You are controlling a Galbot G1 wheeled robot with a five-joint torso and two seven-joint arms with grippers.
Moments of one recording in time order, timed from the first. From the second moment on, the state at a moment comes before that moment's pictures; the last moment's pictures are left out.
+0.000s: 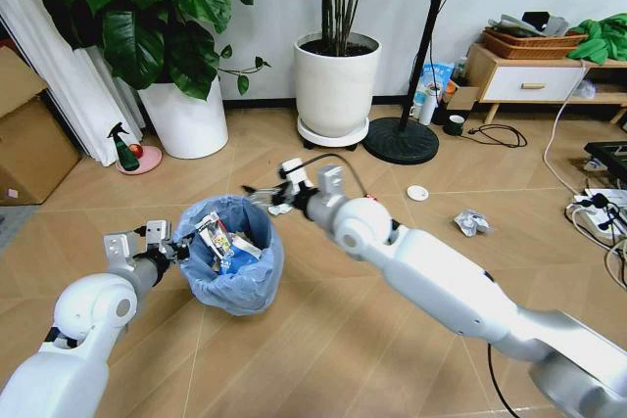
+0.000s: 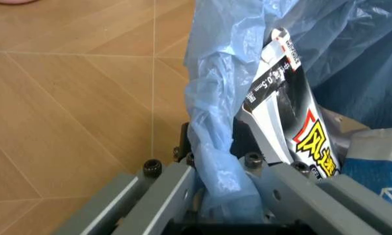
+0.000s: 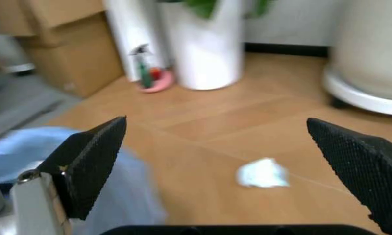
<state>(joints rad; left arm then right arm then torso) 1.19 -1.00 -0.59 -1.97 -0.78 0.73 -0.15 -0.48 1.08 -0.27 1.73 0.92 -0.39 0.23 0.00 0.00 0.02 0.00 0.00</state>
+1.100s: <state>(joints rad) 1.24 -1.01 -0.62 -2.01 -0.76 0.73 -0.15 -1.32 1.02 0.55 1.95 0.52 -0.30 0.21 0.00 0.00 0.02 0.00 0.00</state>
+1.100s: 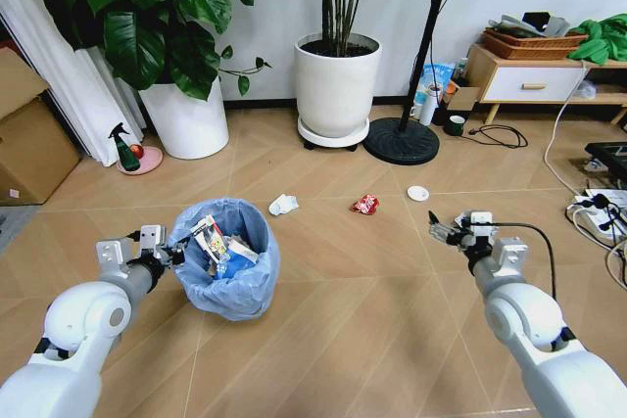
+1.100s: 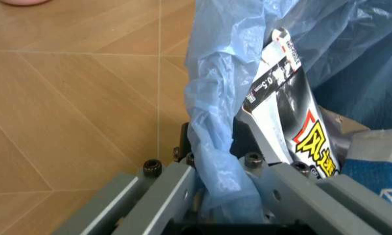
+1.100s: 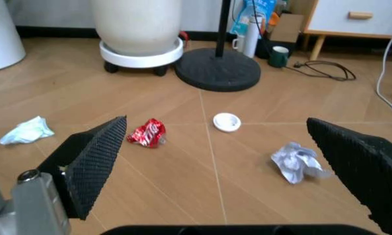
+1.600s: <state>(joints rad) 1.25 -1.01 -0.61 -2.02 -0.76 0.73 -0.16 -1.34 1.05 0.57 1.96 0.51 -0.29 0.20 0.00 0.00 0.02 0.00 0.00</state>
